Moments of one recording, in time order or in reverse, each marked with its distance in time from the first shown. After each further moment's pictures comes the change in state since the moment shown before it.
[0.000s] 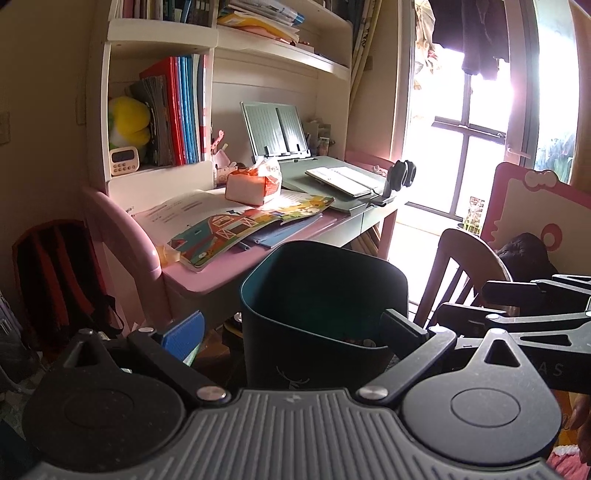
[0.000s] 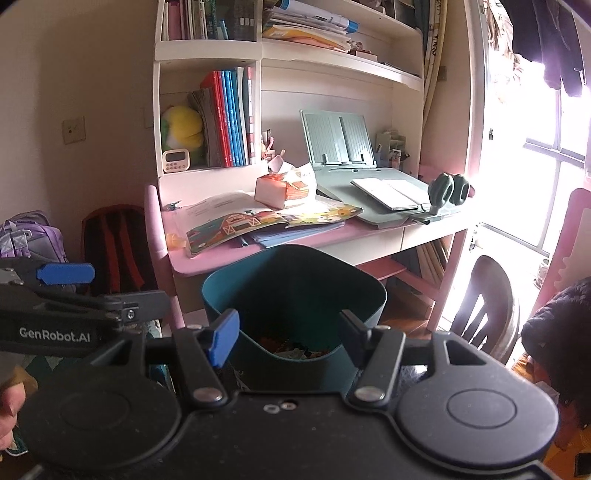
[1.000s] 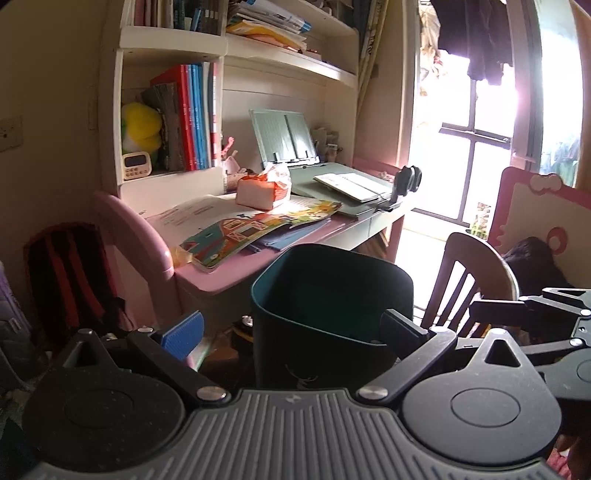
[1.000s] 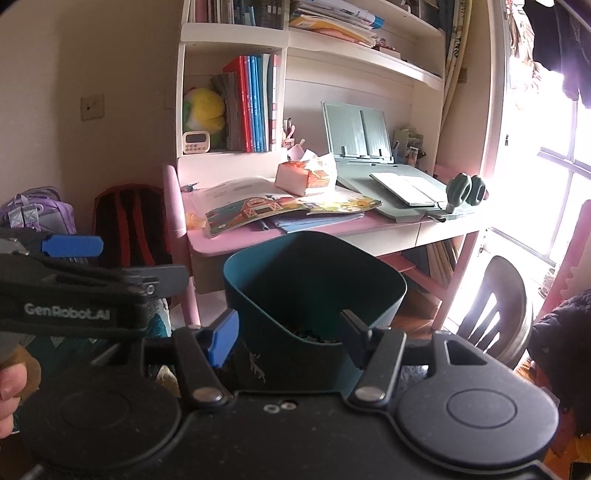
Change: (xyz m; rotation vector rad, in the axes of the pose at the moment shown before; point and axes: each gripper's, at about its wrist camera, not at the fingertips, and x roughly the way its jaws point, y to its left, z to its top) left arm -0.014 0.000 -0.009 -0.006 -0.021 0.034; right arm 0.000 0.023 -0.011 -0.064 0.031 0.024
